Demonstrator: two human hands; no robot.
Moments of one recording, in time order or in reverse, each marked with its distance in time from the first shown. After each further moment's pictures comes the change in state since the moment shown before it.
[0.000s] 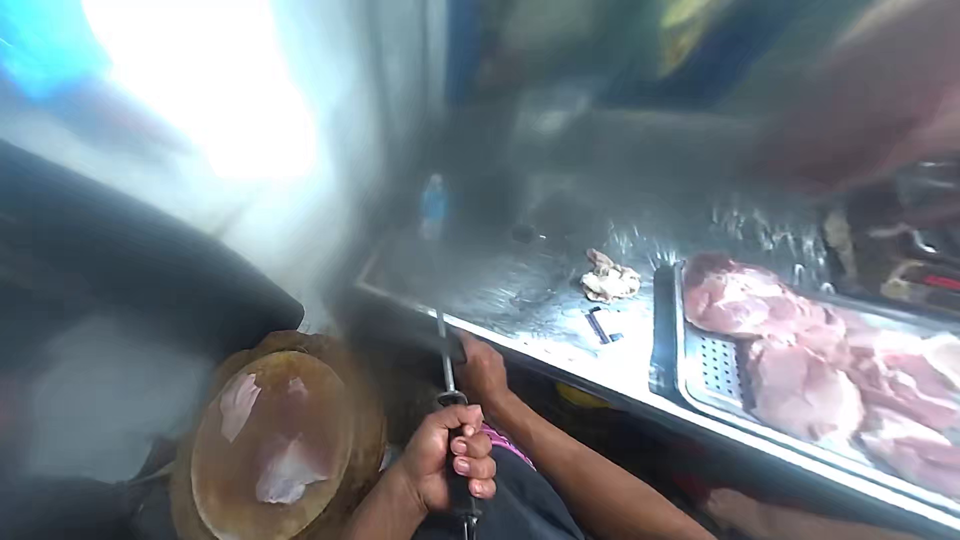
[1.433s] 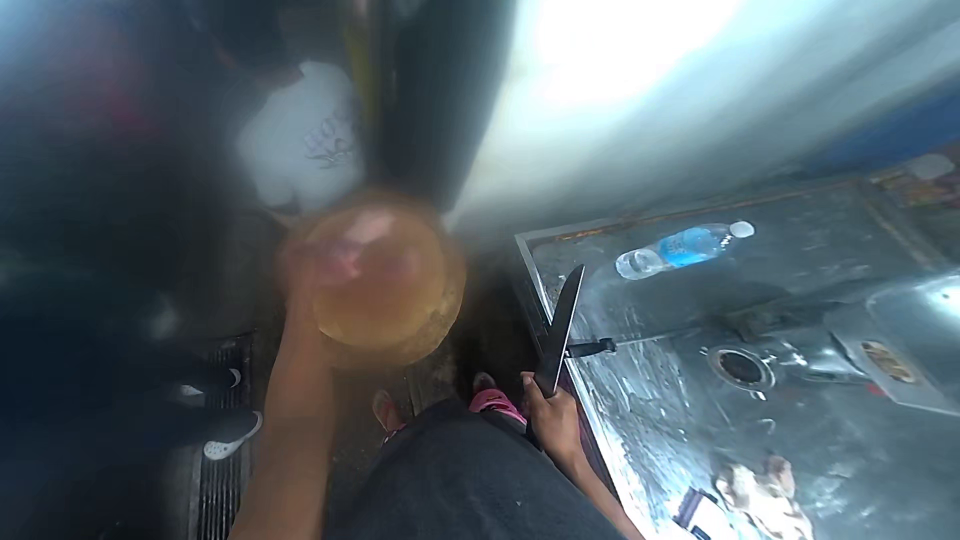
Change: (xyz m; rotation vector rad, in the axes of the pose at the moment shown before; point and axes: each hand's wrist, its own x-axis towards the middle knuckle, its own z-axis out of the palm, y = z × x) left_hand -0.280 0.067 -0.238 0.404 2.065 1.155; right_hand -0.010 0.038 0.037 0.332 -0.446 -0.200
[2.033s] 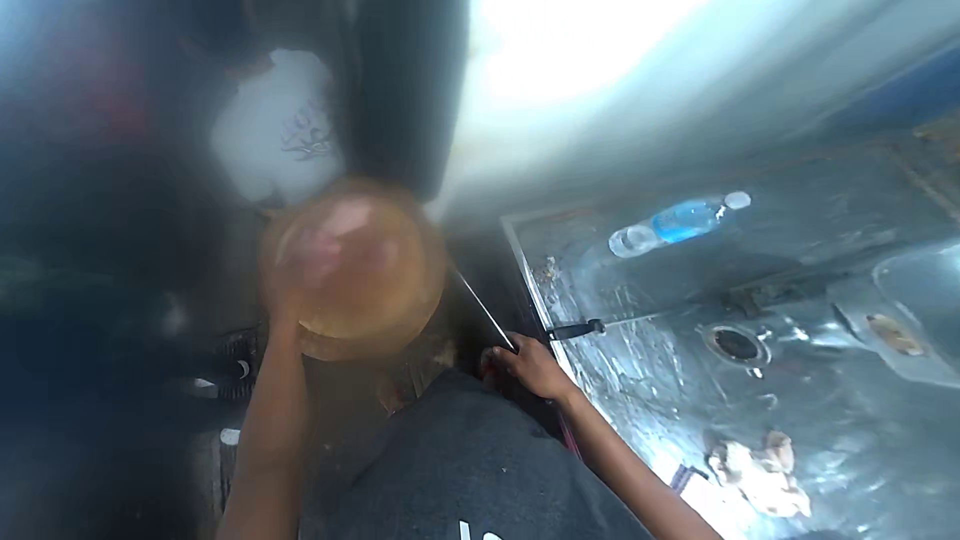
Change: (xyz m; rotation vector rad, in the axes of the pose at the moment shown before) left_hand -0.075 0.016 -0.001 0.551 0.001 -0.069; right_hand 0.084 -0.013 -0.032 -0.395 -0.613 0.051
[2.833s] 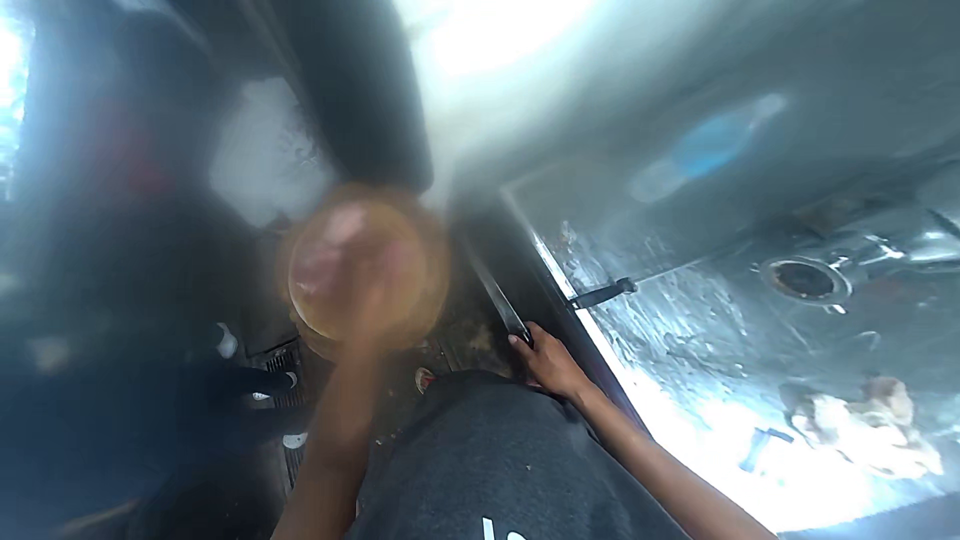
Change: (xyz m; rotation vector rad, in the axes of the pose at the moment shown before) left_hand -0.070 0.091 0.089 -0.662 -0.395 0.036; right_hand -0.011 0.024 0.030 0.123 0.082 0.041
